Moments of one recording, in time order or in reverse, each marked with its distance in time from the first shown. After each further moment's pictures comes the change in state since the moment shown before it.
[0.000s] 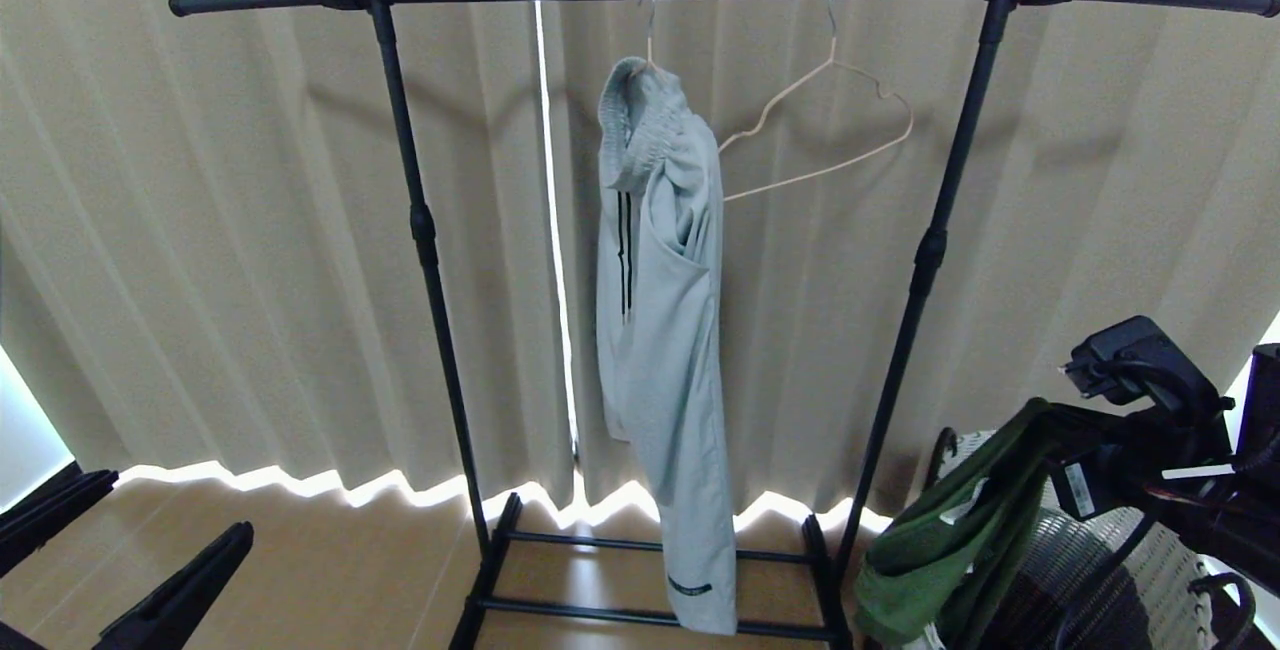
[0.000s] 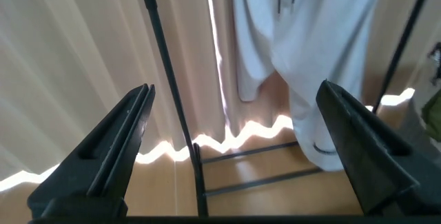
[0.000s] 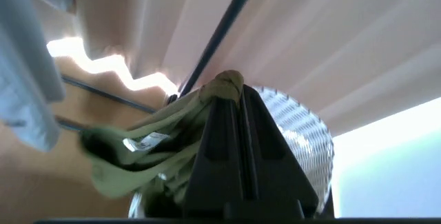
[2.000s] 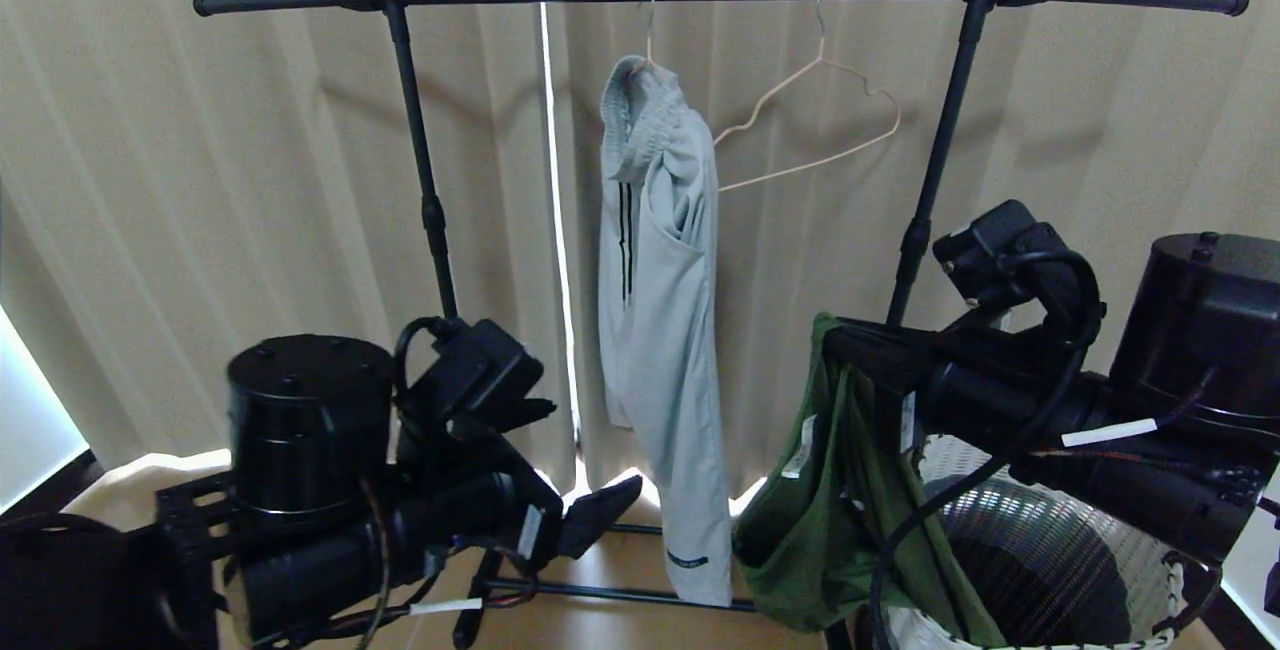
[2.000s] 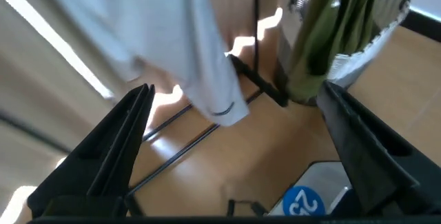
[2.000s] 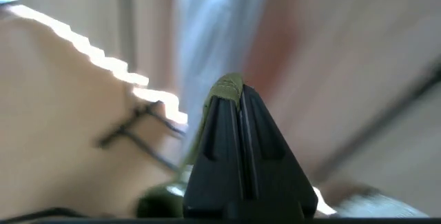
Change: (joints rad) left arm -0.489 0.858 -0.469 -0.107 -0.022 -0.016; right arm 0.446 0.080 -0.296 -0.013 0.143 0.222
